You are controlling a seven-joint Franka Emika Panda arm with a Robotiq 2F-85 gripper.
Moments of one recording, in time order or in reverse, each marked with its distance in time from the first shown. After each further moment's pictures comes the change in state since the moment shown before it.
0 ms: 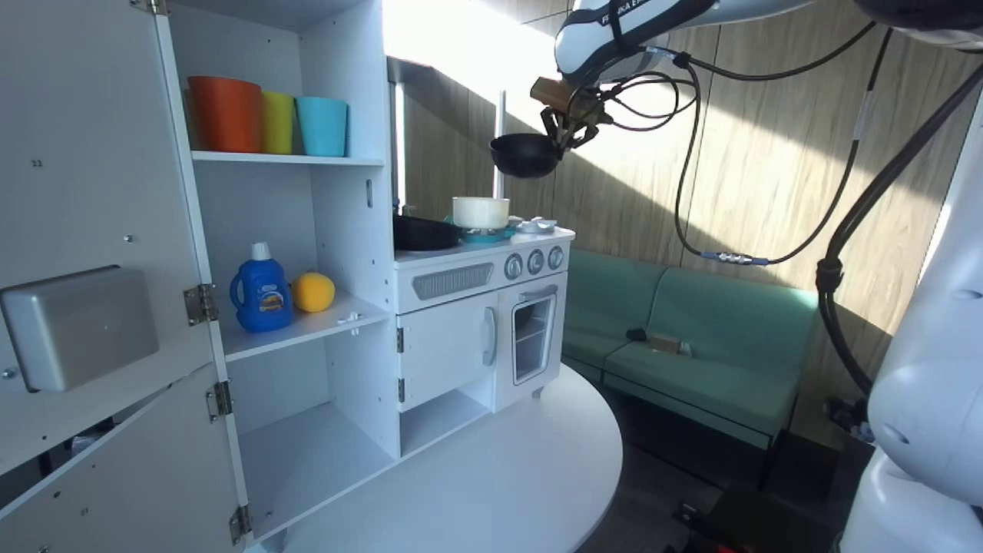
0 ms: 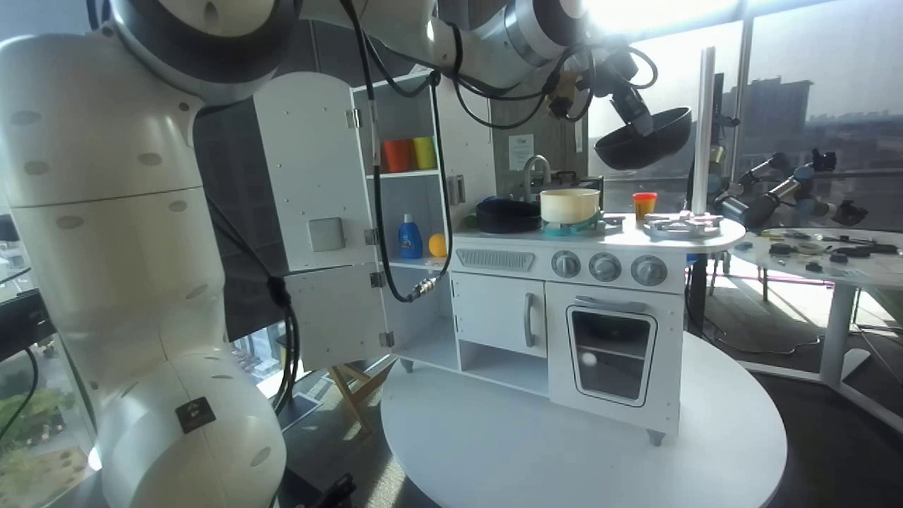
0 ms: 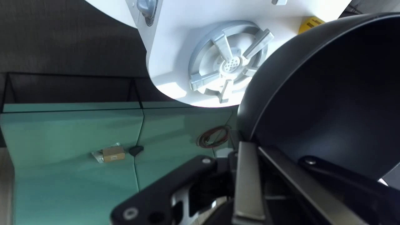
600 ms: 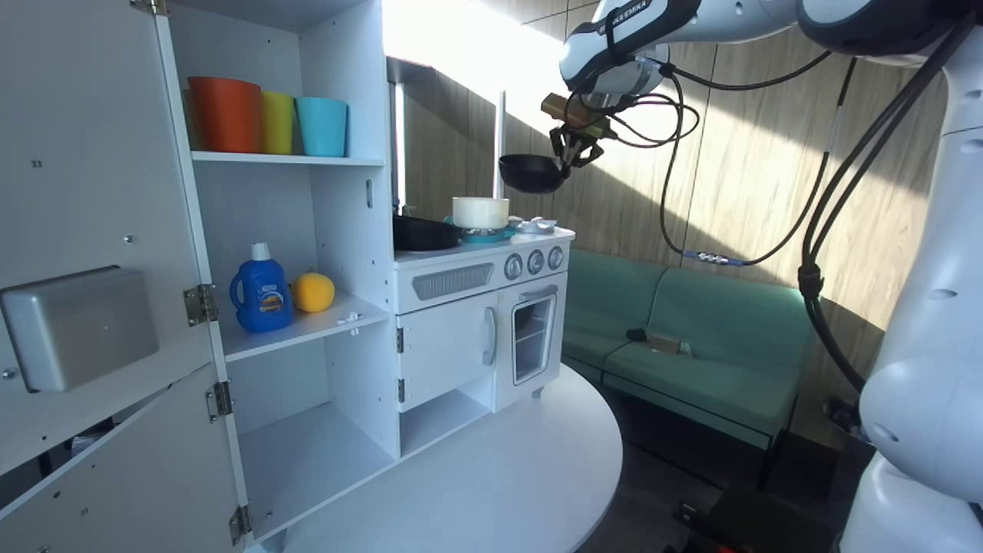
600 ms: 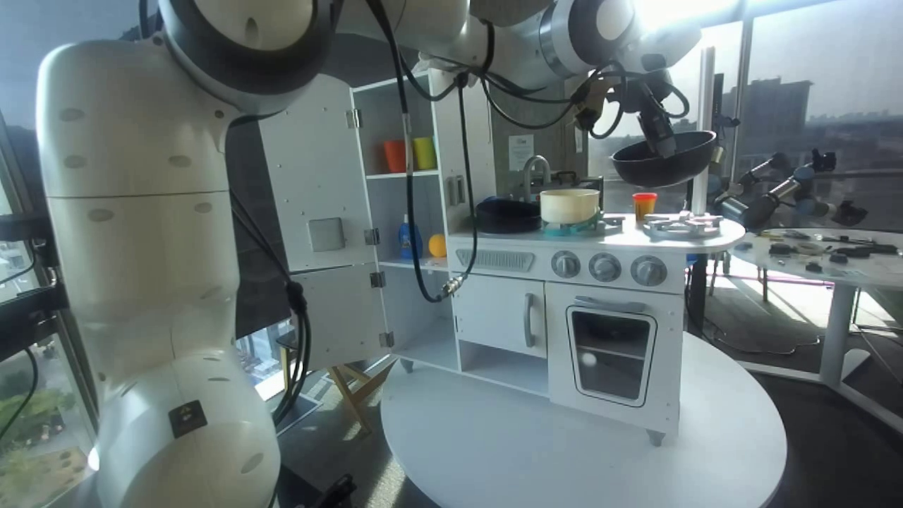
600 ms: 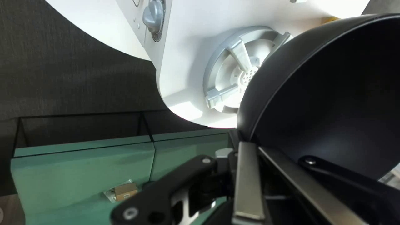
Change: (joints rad) arm -0.050 0.095 -0.033 0.067 0.216 -0.045 -0.105
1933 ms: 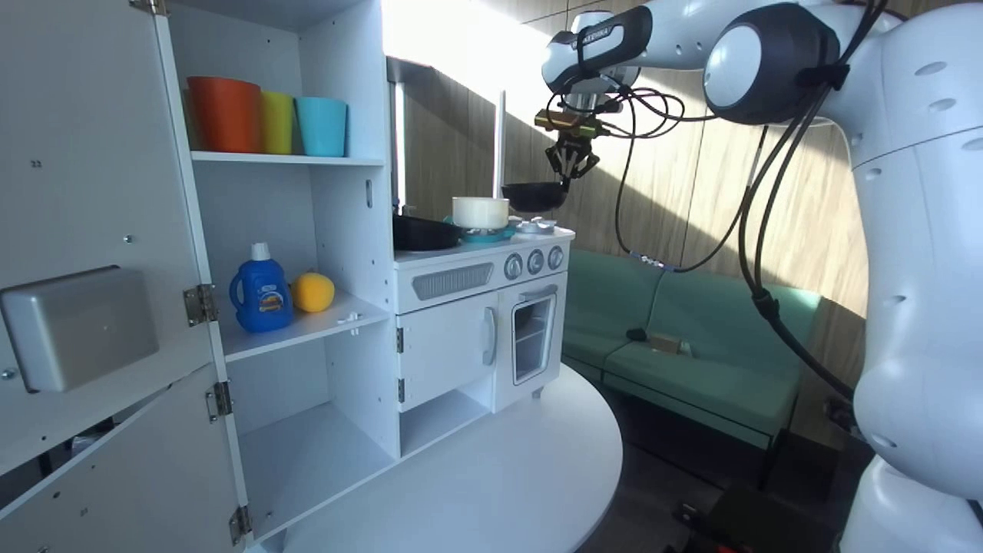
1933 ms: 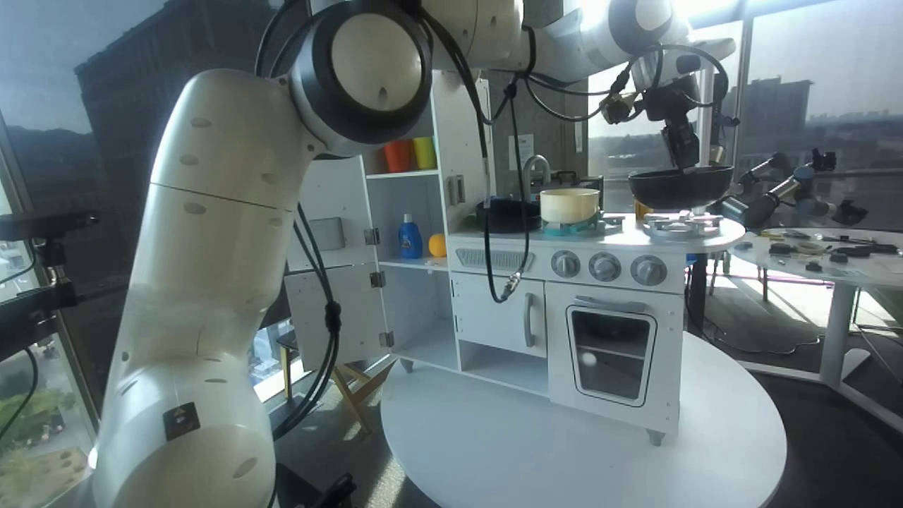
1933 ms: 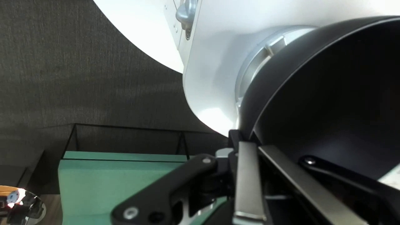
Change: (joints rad) arm -0.039 0.289 -0.017 0.431 0.032 -0.383 -0.071
